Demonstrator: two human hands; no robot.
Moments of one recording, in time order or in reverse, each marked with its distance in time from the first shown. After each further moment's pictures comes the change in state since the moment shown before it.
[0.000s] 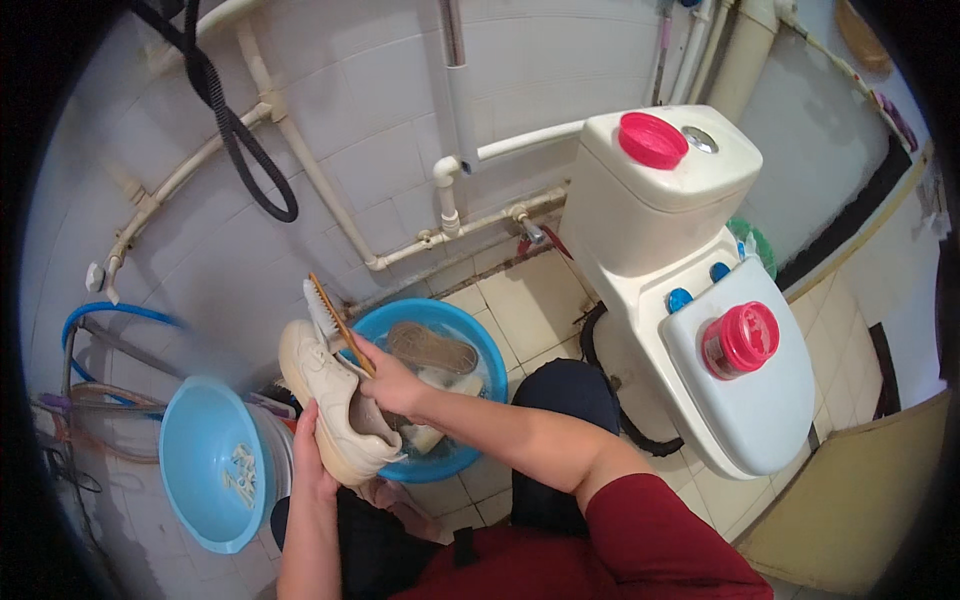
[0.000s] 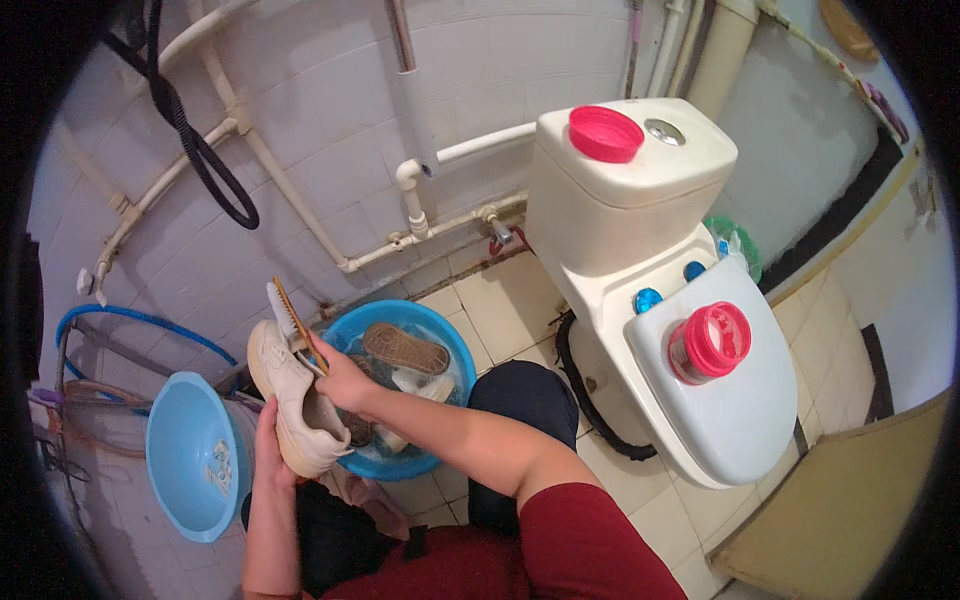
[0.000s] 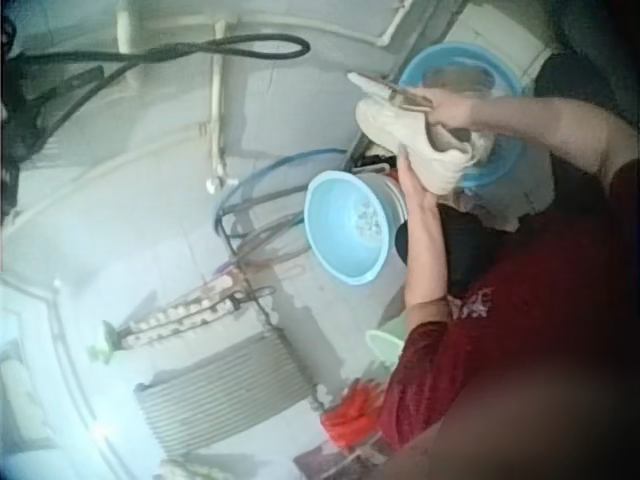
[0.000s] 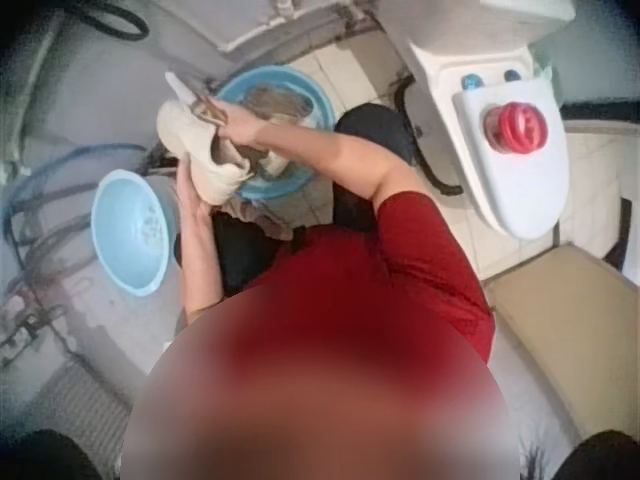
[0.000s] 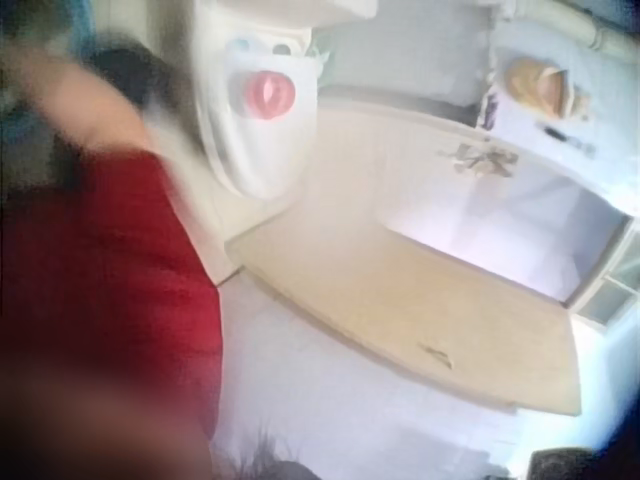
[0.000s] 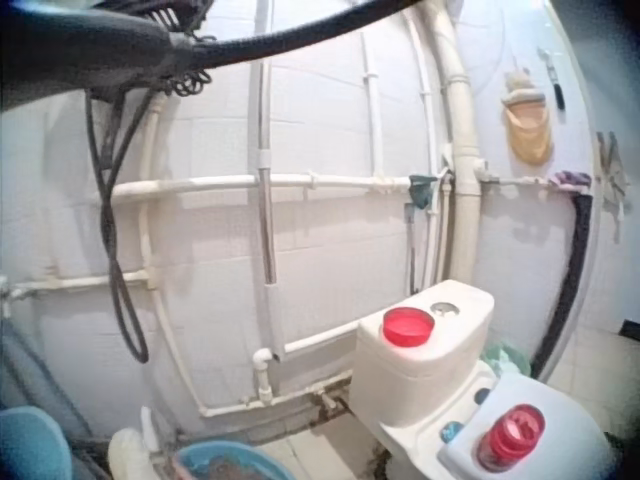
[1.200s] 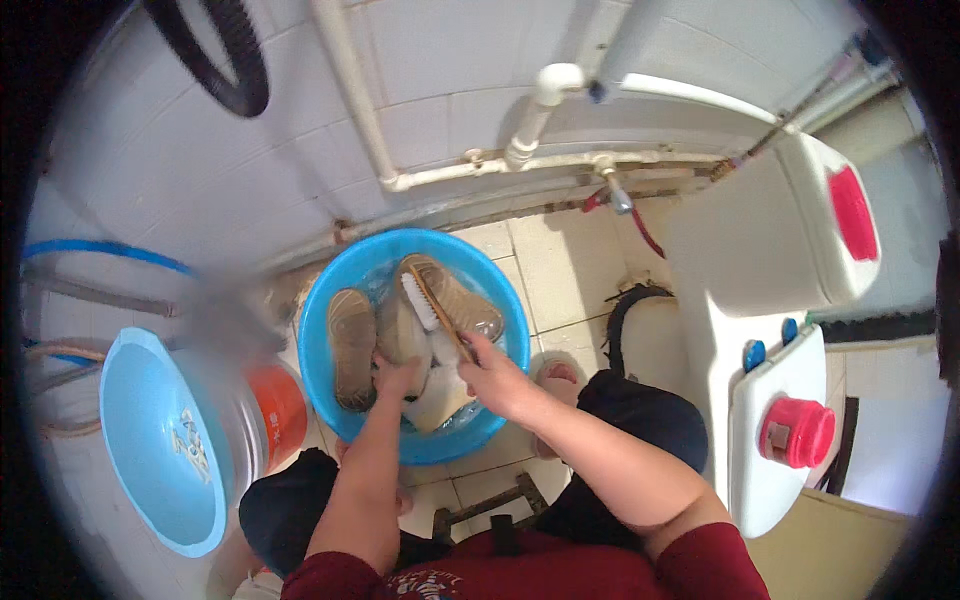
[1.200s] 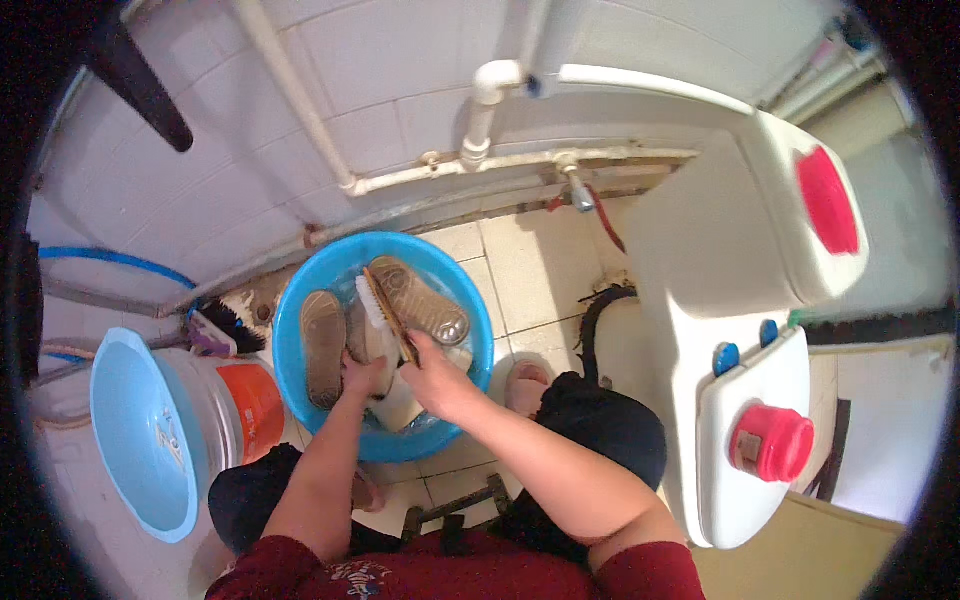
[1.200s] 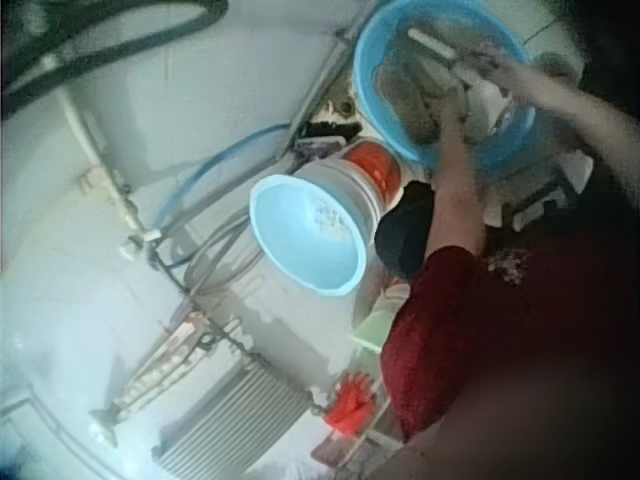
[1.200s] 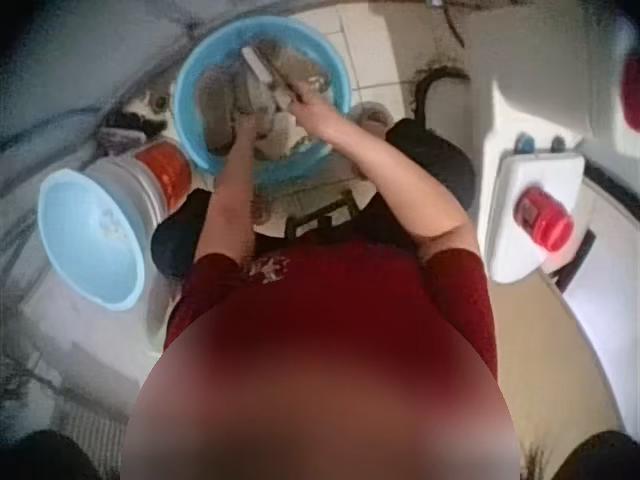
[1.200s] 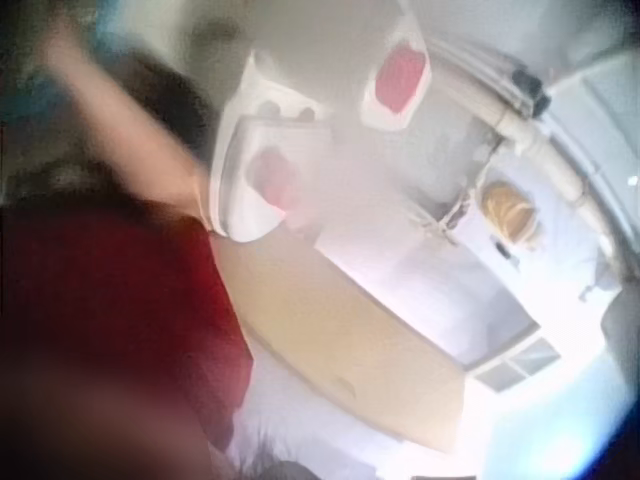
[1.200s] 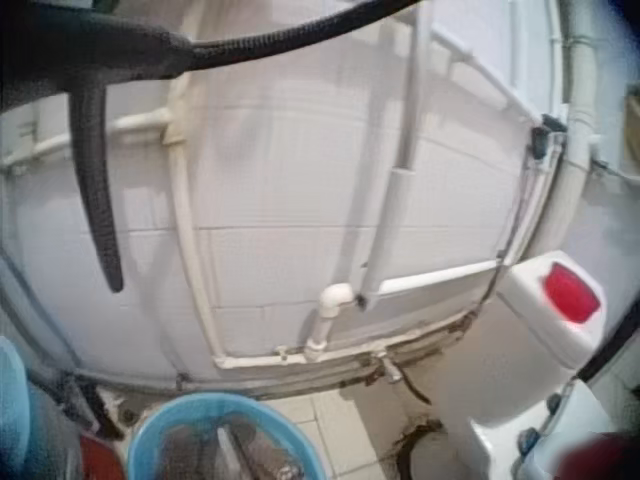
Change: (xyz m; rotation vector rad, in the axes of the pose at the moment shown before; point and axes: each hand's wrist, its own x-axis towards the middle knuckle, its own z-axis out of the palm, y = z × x) left_hand 0.255 -0.214 -0.167 1.304 0.665 -0.341; right_hand 0.017 0.103 -0.107 -0.328 0.137 0.502
